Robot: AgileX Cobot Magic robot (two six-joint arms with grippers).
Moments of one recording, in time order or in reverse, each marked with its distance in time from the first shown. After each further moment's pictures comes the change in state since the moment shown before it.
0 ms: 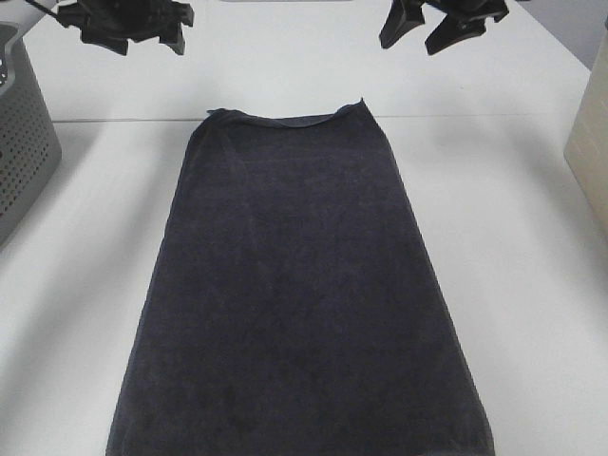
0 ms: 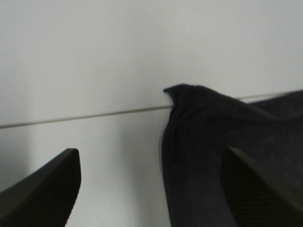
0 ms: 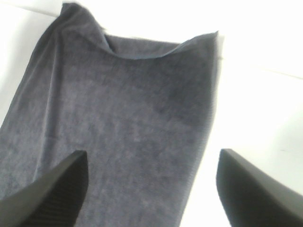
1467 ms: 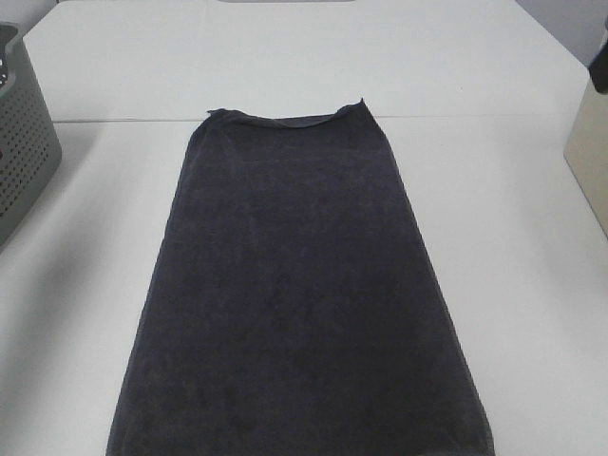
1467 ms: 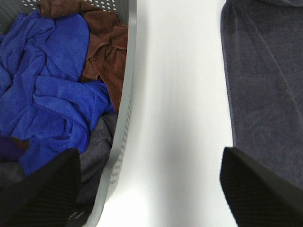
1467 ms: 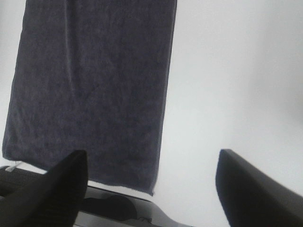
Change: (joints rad) left arm 0.211 -1.208 1.272 -0.024 -0.036 0.109; right arm -0.076 -1.257 1.346 -0.096 -0.001 0.122
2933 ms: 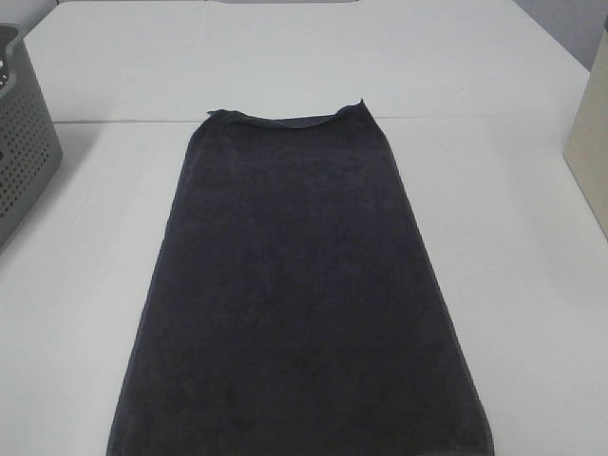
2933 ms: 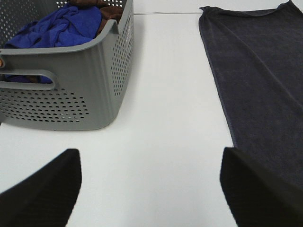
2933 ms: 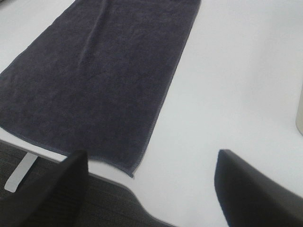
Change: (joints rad) left arm 0.000 -1.332 0.810 -0.009 0.093 0.003; right arm 0.000 -1.202 0.767 0.013 -0.099 -0.194
